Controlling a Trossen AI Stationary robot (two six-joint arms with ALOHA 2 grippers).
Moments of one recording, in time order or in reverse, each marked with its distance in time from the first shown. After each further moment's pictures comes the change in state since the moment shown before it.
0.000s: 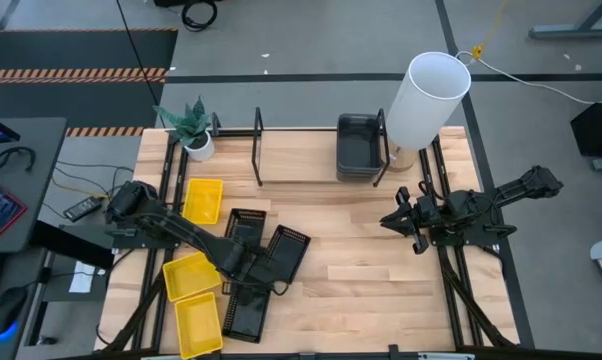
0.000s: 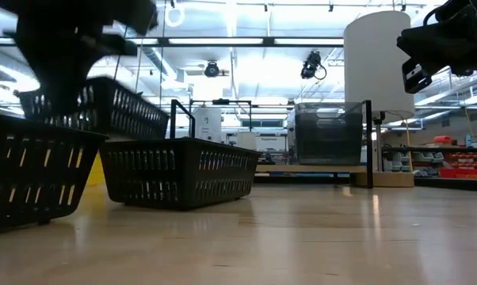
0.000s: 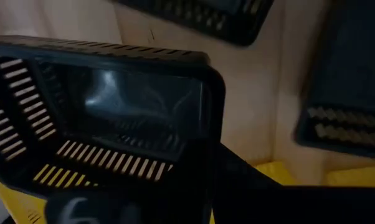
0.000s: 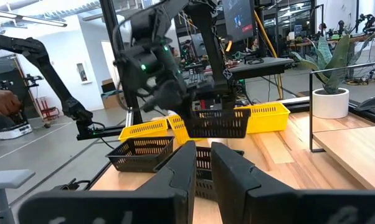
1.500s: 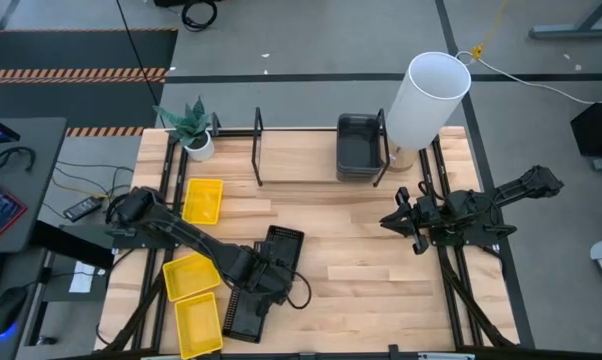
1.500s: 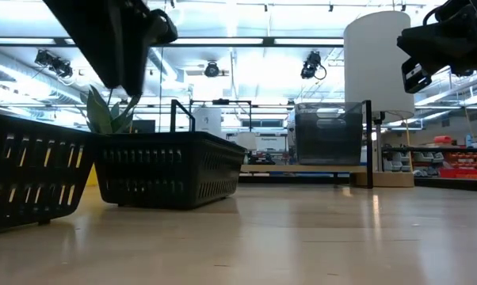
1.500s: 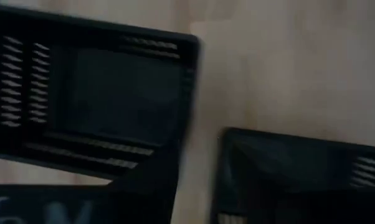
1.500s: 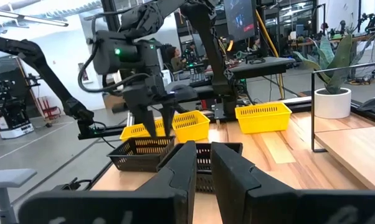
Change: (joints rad) left arm -0.024 0.073 0.120 0.300 0.045 -0.029; right arm 0.000 0.010 0.000 0.008 -0.006 0.000
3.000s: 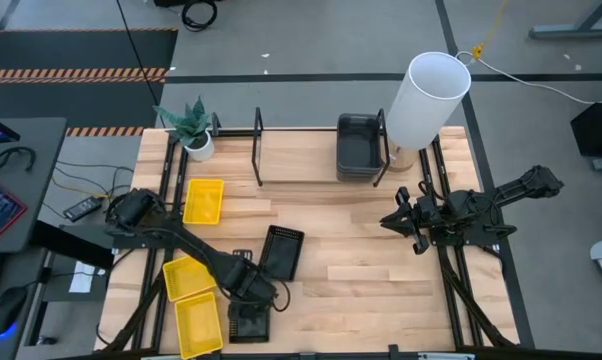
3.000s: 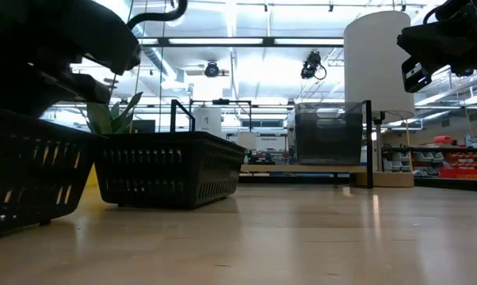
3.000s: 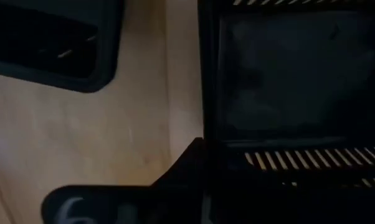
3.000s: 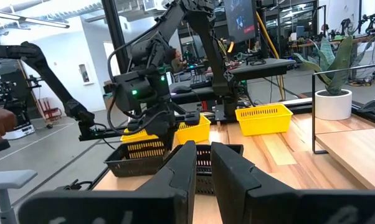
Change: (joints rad) left arm -0.046 -0.001 -0.249 0.045 0.176 -0.129; right arm 0.000 0.000 0.000 0.007 -0.002 0.000
